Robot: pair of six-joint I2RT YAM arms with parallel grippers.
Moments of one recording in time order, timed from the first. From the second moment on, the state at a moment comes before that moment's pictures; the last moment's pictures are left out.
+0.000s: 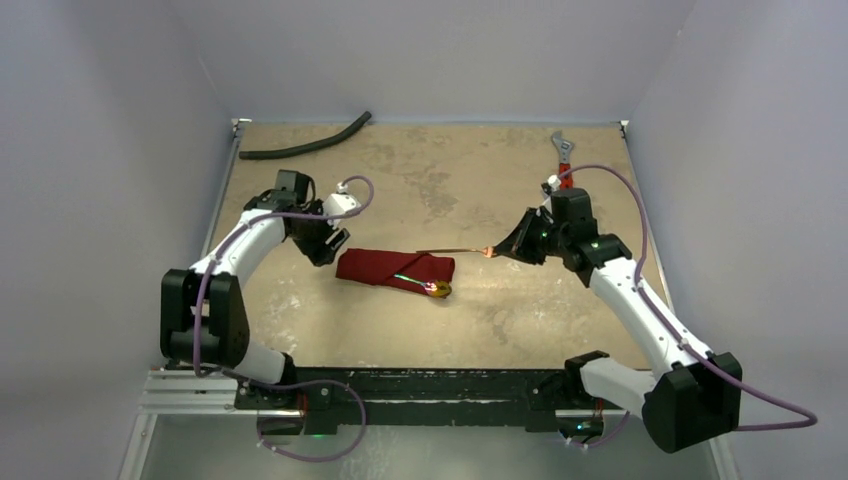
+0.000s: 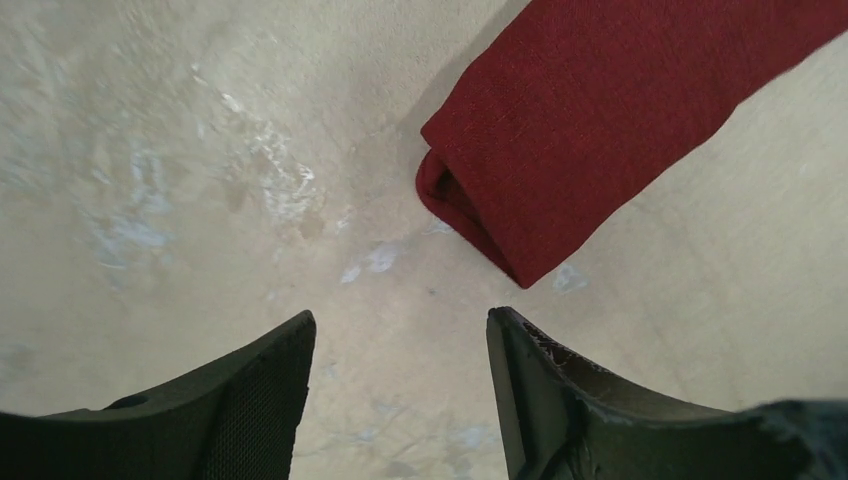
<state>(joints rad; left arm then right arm) -0.12 1.47 1.01 -0.70 0.29 0.77 0.28 1.10 0.86 -0.53 -0.35 0.73</state>
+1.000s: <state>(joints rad) -0.10 1.67 0.97 -0.57 0.44 0.34 0.28 1.14 0.73 -0.44 -0.36 0.68</state>
